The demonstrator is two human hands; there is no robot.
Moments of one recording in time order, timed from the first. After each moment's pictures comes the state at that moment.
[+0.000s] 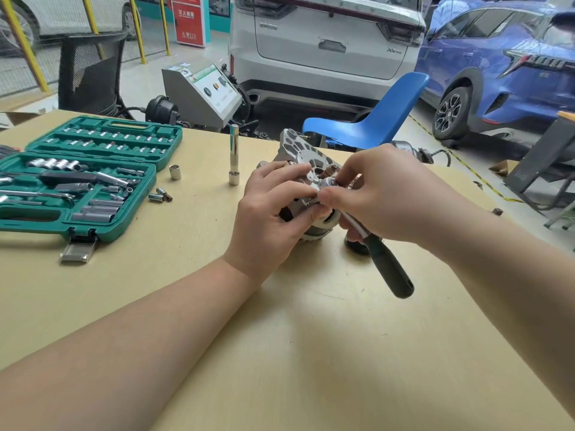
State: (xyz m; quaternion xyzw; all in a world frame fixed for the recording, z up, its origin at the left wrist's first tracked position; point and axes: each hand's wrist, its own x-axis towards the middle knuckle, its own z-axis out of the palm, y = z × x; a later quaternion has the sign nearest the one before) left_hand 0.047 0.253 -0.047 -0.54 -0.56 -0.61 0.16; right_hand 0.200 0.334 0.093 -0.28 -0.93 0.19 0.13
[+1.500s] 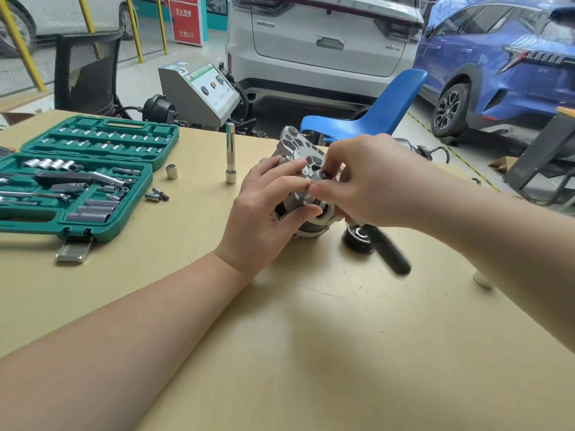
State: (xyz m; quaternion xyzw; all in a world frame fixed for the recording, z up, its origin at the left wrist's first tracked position) left_hand 0.039 0.250 -0.046 -0.57 -0.56 -0.58 0.19; right_hand 0.189 0.341 0.100 -0.23 -0.97 0.06 0.11
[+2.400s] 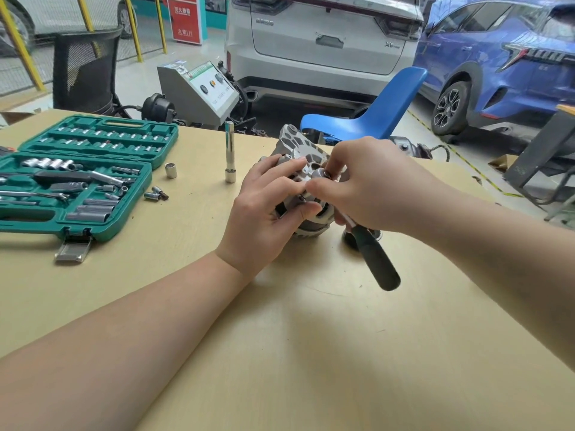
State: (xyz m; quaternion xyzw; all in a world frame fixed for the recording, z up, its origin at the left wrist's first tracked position) left_hand 0.036 0.252 -0.050 -0.57 -0.56 -0.57 0.17; right_hand 0.187 0.342 0.088 -0.25 -0.95 0.11 0.14
